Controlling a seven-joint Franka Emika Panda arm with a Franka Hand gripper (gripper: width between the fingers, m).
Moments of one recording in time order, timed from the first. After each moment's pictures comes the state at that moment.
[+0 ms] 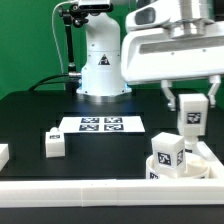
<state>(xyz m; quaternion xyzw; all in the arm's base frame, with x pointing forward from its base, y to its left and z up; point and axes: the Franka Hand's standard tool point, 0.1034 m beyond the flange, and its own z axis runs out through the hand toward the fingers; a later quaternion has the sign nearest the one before) 0.628 0.108 0.121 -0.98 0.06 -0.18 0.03</state>
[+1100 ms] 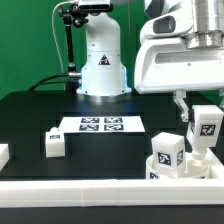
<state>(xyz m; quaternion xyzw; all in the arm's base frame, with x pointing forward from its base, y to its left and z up) 0.634 0.116 0.106 -0.99 0.01 -0.17 0.01</state>
